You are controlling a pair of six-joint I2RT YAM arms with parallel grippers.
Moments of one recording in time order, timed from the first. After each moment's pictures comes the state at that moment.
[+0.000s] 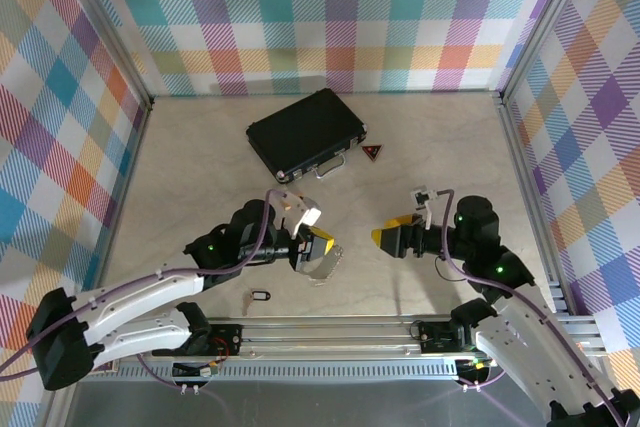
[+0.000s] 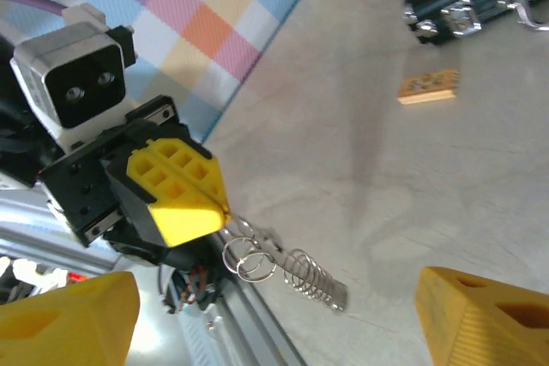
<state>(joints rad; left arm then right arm) -0.91 0.98 0.64 -0.04 0.36 -0.34 0.43 0.58 0.55 -0.32 -0.76 0.52</state>
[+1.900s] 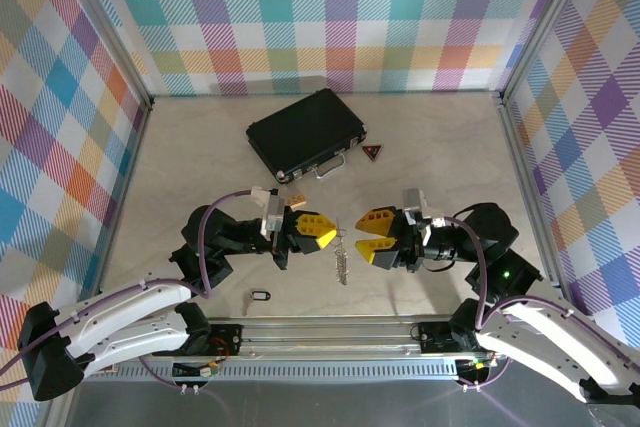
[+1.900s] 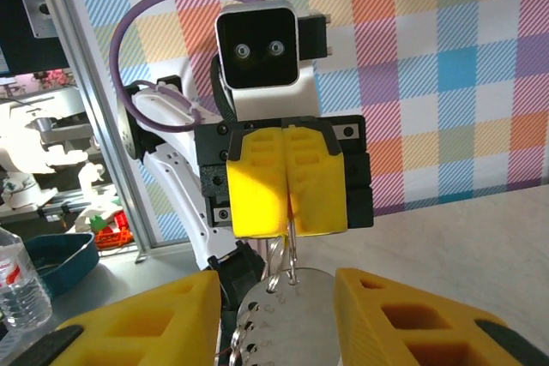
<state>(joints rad) -0.92 0.89 0.64 0.59 0.65 -0.27 0.83 0.62 0.70 0.05 -0.69 0.23</state>
